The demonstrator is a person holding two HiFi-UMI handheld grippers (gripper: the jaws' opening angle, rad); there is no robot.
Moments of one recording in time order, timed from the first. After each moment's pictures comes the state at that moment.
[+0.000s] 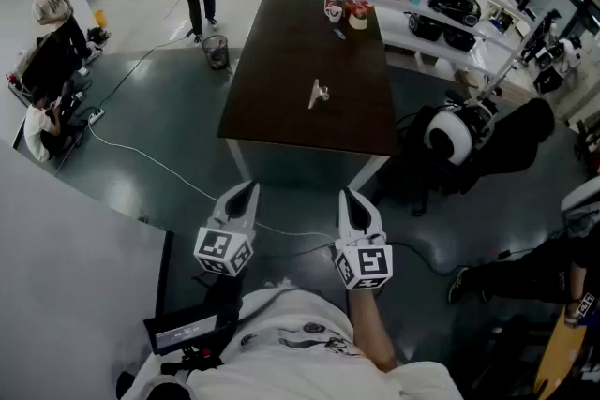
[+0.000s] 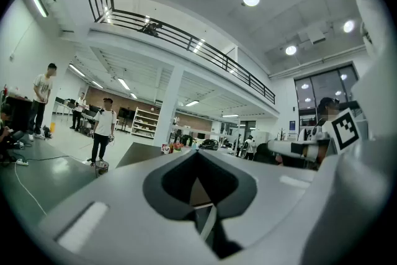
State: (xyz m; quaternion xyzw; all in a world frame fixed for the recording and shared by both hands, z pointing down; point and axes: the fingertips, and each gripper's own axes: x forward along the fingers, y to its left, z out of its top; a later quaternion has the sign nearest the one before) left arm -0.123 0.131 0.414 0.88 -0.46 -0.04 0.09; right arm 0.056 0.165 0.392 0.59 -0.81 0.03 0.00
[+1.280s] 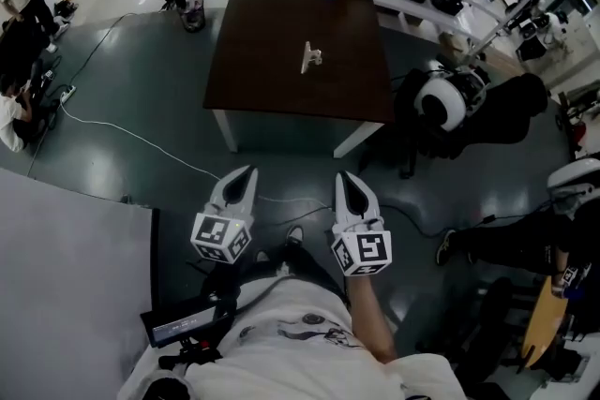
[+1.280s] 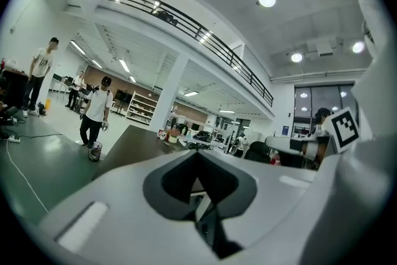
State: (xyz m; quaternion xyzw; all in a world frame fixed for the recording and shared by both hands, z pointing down) left arm -0.143 0.131 0.454 0.89 -0.43 -0.03 0.16; right arm 0.023 0.171 0.410 0.61 -0.79 0.07 0.03
